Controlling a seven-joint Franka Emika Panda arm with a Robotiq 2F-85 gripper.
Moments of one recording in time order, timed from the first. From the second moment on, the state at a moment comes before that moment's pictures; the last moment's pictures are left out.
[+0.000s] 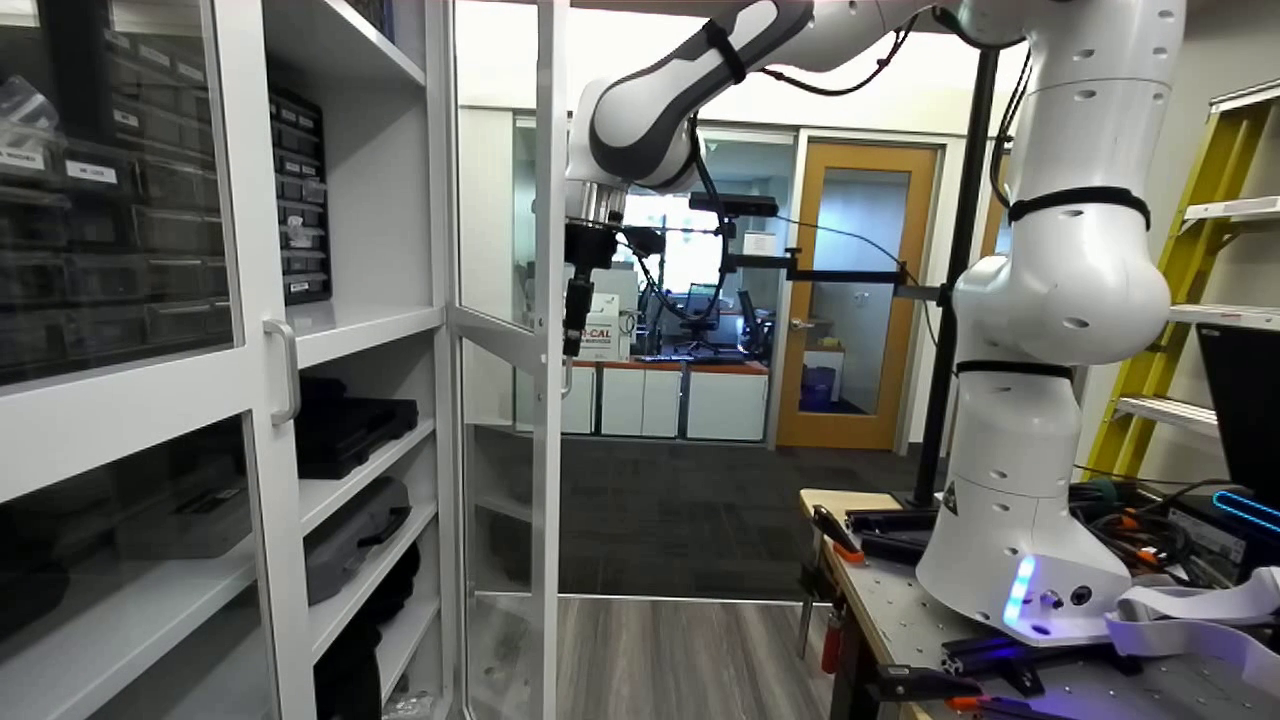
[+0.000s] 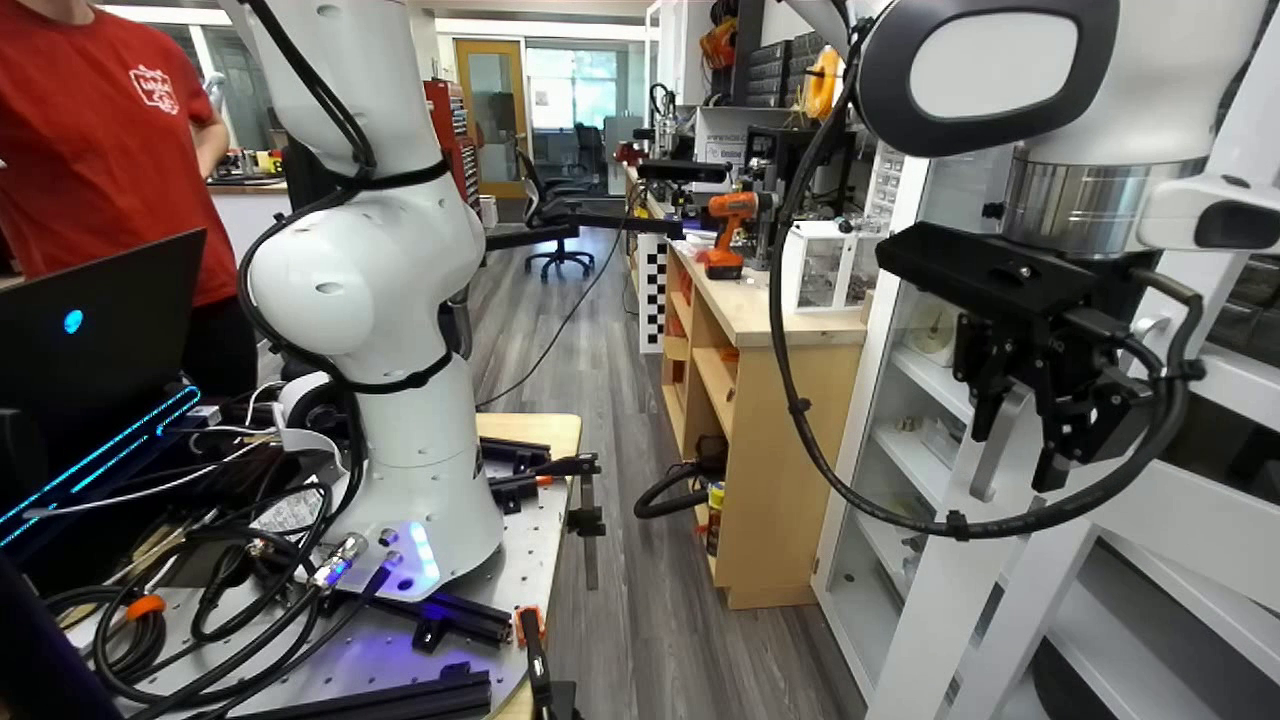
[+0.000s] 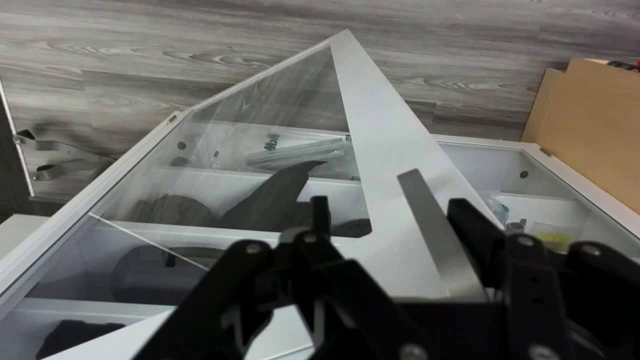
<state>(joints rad) -0.14 -0.06 -0.19 -2.26 0.07 2.33 -0.53</state>
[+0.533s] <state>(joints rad) -0.16 -0.07 -0.23 -2.26 -0.03 2.27 -0.53</state>
